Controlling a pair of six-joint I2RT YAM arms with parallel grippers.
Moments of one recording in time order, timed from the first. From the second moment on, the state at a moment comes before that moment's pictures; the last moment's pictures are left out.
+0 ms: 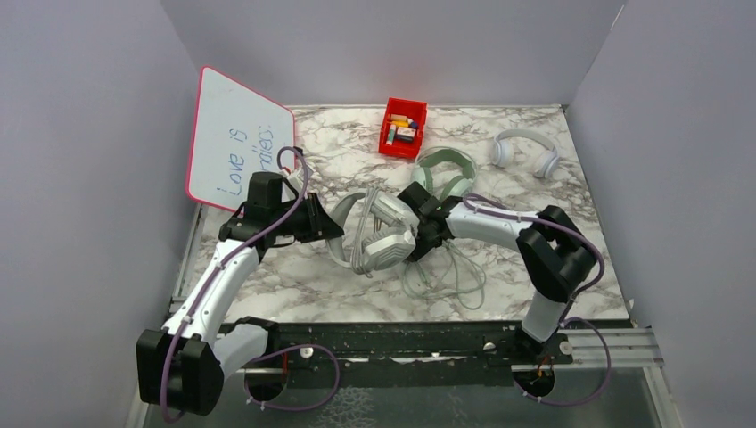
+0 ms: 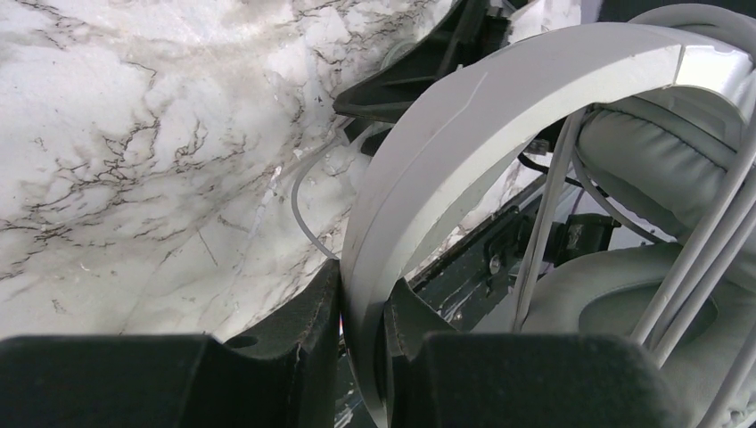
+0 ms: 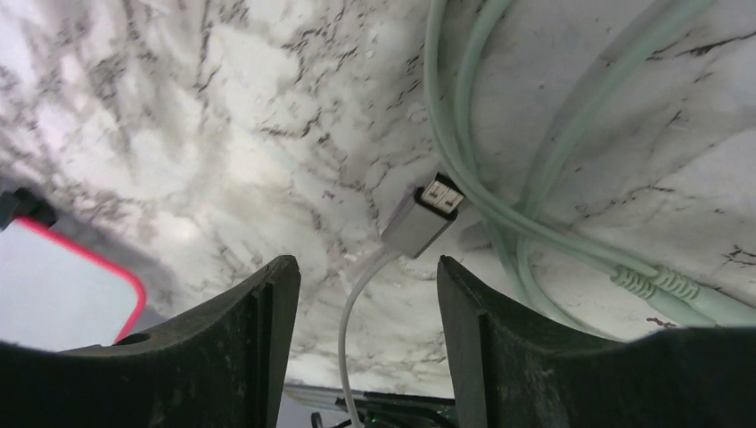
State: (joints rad) left arm -0.21 1.05 0.78 -0.47 0.67 -0.52; right arm 0.77 1.74 1.06 -0.45 0.00 1.64
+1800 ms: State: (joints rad) left arm -0.33 0.99 0.77 -0.48 0.61 -0.52; right arm 0.43 1.50 1.10 0.13 -0.26 0.72
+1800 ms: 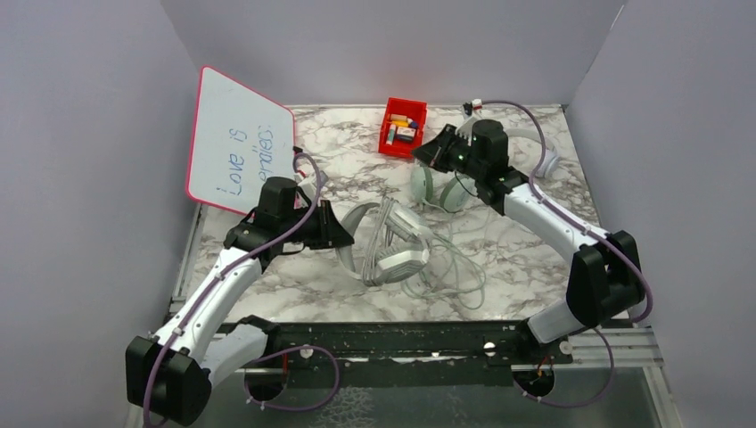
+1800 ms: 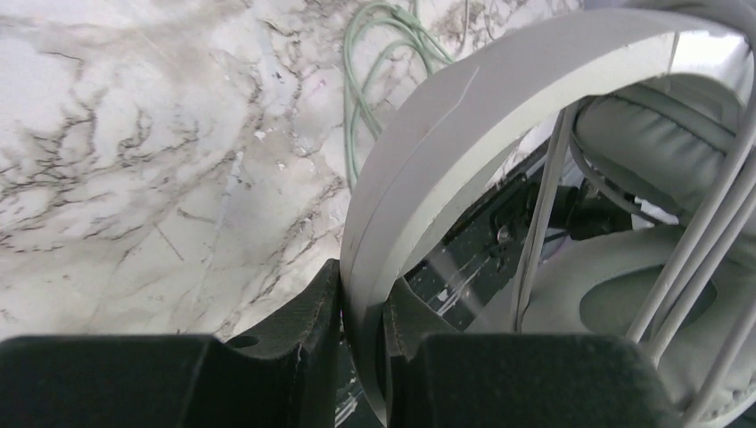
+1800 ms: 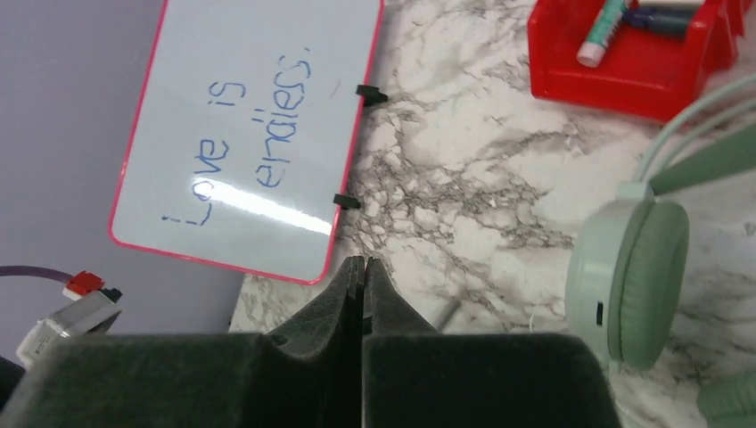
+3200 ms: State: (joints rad) left arm -0.40 1.33 1.42 -0.51 0.47 -0.54; right arm 0.33 1.53 0.90 -0.20 -0.64 1.13
